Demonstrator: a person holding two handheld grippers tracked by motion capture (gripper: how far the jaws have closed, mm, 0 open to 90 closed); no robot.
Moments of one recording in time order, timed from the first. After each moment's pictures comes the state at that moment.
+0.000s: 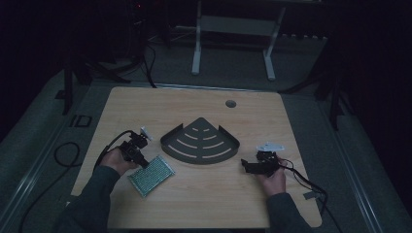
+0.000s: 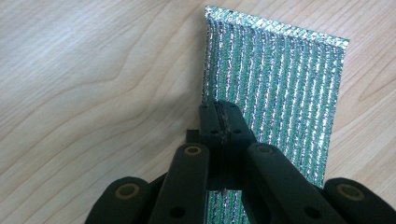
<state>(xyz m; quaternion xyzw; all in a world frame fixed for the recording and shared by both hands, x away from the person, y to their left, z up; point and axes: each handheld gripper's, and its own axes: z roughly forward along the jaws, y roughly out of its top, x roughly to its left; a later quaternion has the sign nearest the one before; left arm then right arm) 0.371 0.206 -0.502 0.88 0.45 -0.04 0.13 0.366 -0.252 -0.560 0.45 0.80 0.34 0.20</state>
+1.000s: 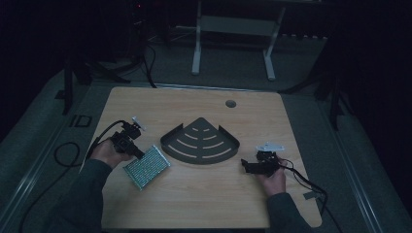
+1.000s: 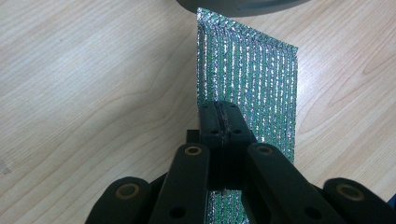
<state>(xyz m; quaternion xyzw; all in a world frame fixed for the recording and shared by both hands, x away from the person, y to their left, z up) 0.372 0.219 -0.459 0.88 0.45 -0.02 0.16 0.366 -0.252 -0.560 0.45 0.80 0.34 0.20</state>
